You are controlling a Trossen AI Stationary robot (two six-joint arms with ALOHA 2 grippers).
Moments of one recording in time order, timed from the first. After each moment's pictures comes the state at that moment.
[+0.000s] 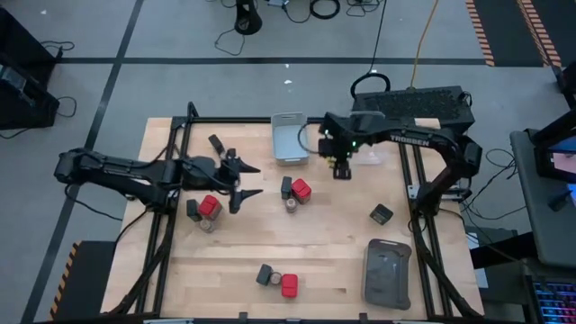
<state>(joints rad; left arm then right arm) -0.06 1.04 0.70 -0.04 -0.20 -0.04 -0.37 1.62 1.32 -0.95 -0.11 -0.35</state>
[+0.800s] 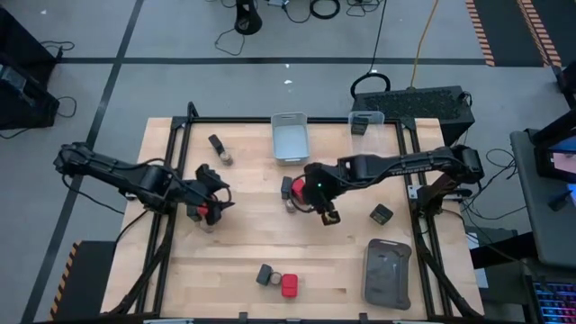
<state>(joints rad) -0.27 0.86 0.73 -0.72 -0.36 -0.53 0.03 1.62 1.32 -0.67 -0.10 -0.25</state>
